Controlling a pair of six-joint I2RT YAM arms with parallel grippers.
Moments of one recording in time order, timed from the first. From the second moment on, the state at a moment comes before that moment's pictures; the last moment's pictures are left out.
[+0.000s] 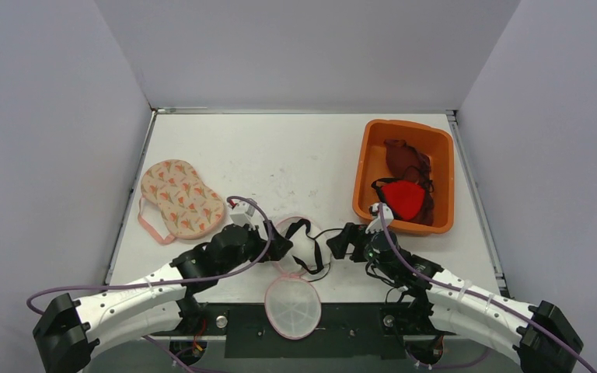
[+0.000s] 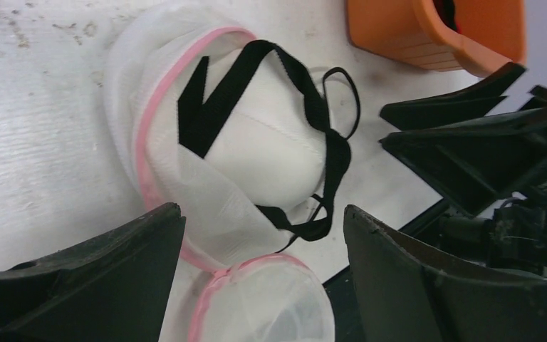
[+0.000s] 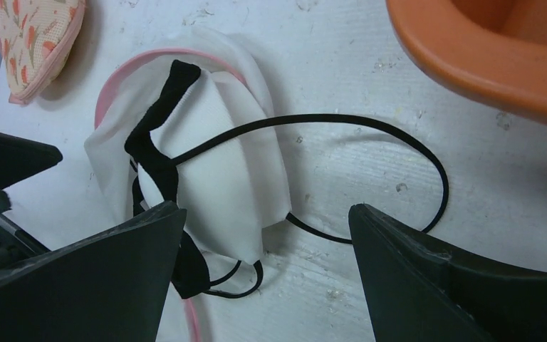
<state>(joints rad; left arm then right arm) -0.95 0.81 0.39 -0.07 -0.21 -0.87 0.84 0.77 0.27 0.01 0.19 0.70</state>
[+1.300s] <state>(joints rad) -0.87 1.27 0.33 0.32 -0.13 -0.98 0.66 1.25 0.17 0.62 -0.27 0.75</state>
